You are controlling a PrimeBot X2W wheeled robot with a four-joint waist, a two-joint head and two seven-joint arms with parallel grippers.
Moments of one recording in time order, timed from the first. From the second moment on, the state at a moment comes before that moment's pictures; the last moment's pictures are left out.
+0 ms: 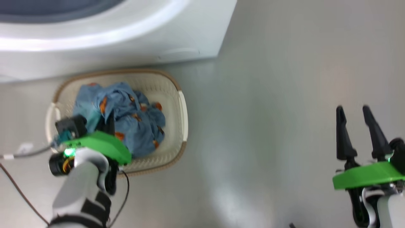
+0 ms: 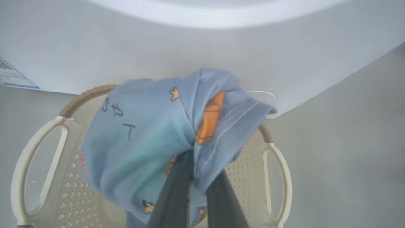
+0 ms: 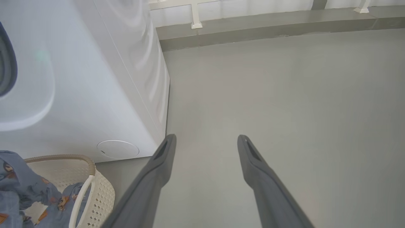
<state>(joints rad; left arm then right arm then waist) -0.79 0.09 -0.27 1.11 -0.57 -0.04 -0.25 -0.14 -0.04 -0.13 0.03 0.21 0.13 -0.13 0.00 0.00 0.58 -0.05</state>
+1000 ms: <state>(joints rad) -0.16 0.12 -0.23 0.61 -0.45 0.06 -0.21 0.20 -0.04 -0.11 -0.03 0.19 0.13 0.00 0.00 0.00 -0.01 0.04</state>
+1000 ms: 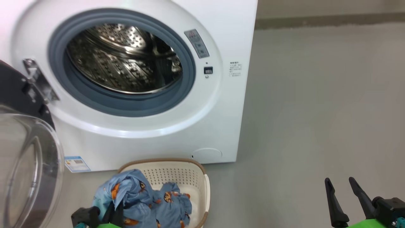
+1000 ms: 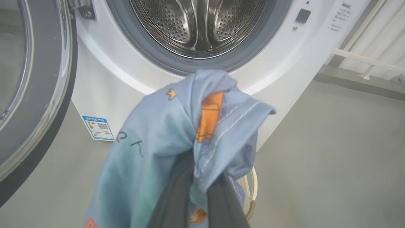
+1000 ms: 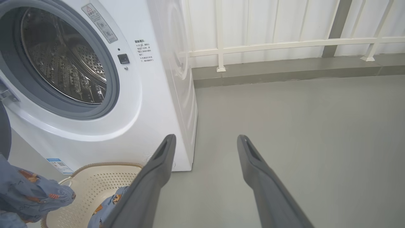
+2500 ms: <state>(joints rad) -0.17 0.14 -0.28 0.45 -0.46 0.10 -0.11 0.18 -0.03 -0.10 -0.05 0.20 0.13 0.00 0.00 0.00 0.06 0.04</state>
